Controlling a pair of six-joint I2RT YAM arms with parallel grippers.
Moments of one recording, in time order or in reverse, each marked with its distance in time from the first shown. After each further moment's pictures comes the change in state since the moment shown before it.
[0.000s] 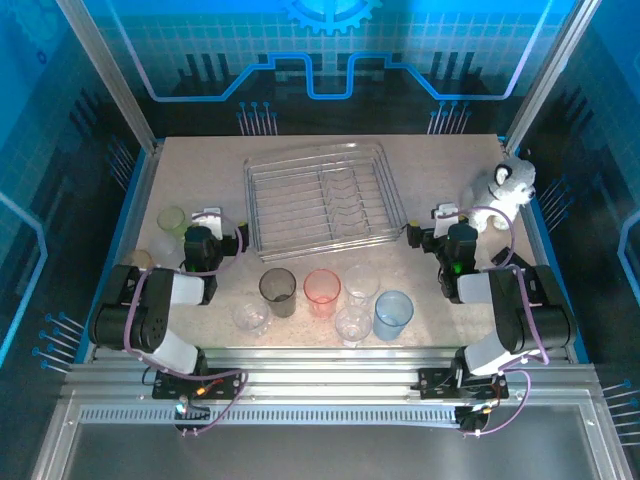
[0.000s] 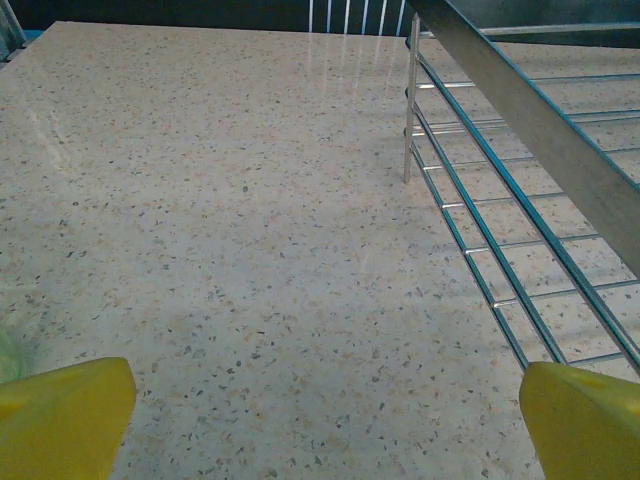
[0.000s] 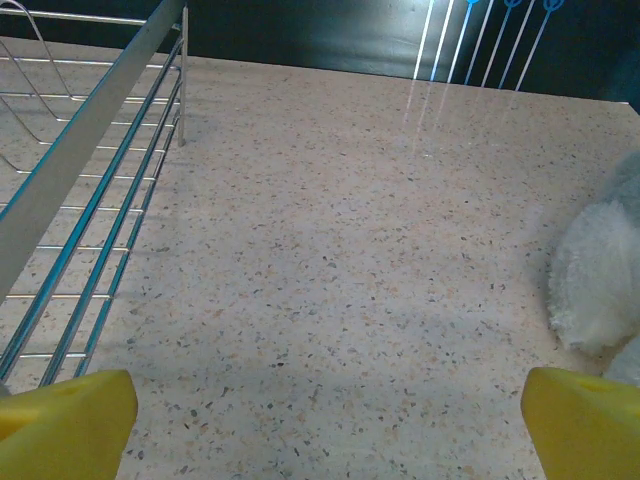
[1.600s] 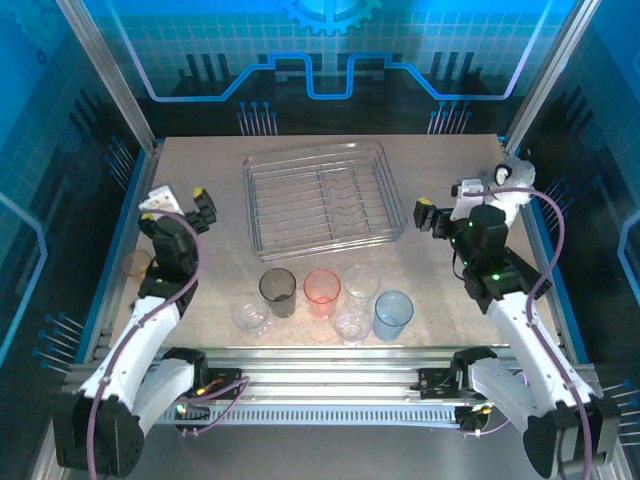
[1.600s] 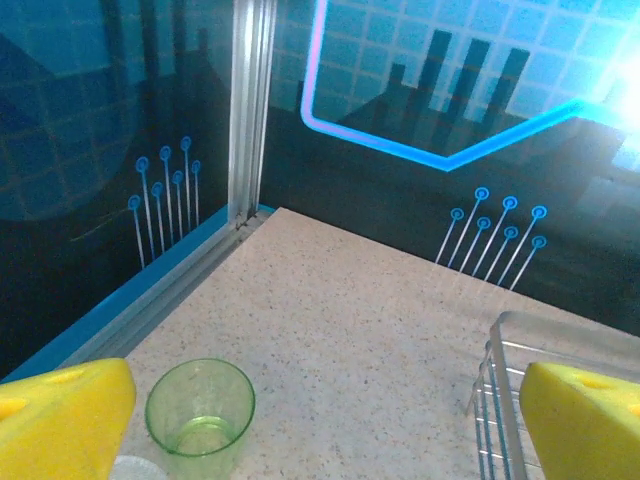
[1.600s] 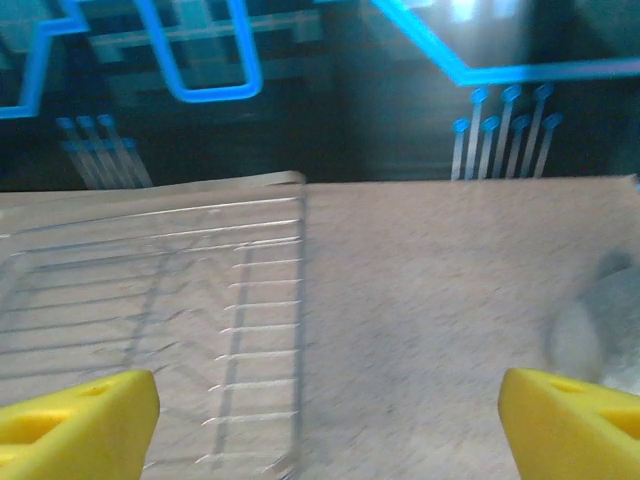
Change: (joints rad) left arm -0.069 -0.690 0.261 -0.763 -0.454 -0.210; right arm 0.101 -0.679 0.354 -0.999 -0.029 0.232
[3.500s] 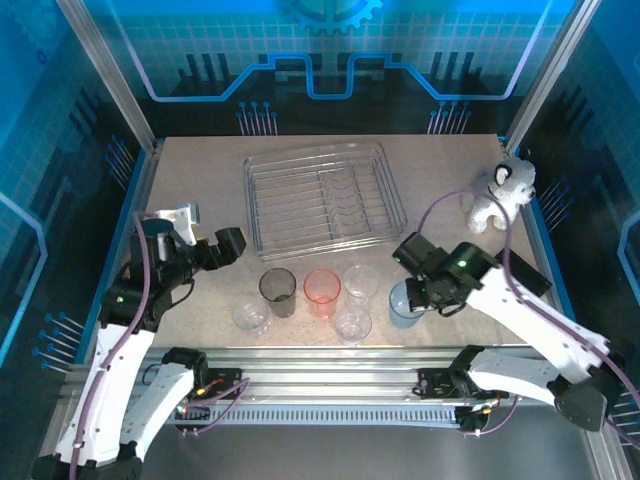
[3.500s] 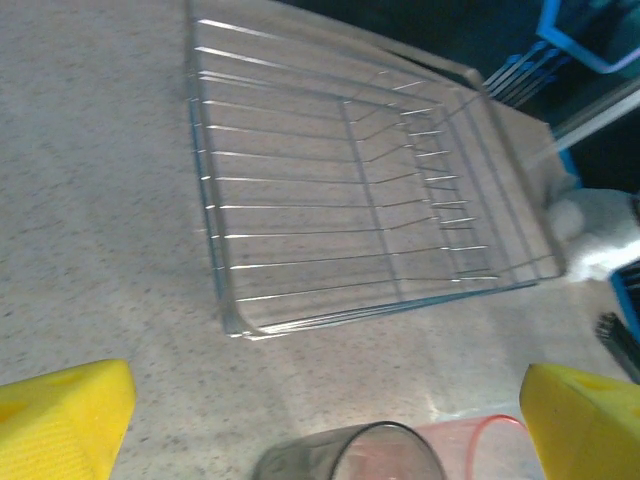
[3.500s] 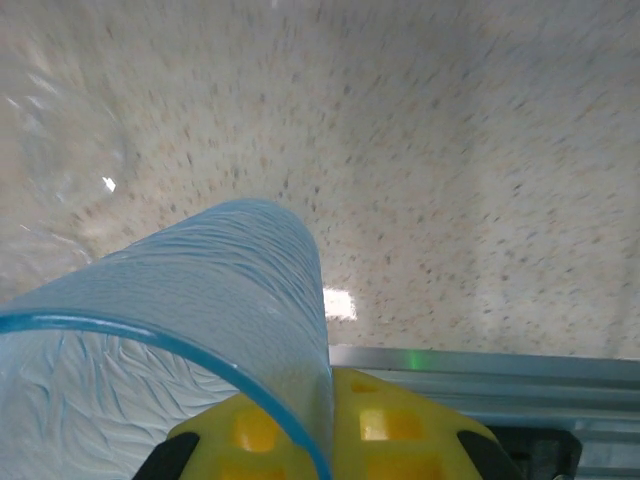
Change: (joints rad) left arm -0.022 -0.161 0.275 -0.779 0.771 -0.180; right arm 0.566 0.189 0.337 -1.210 0.232 0.507
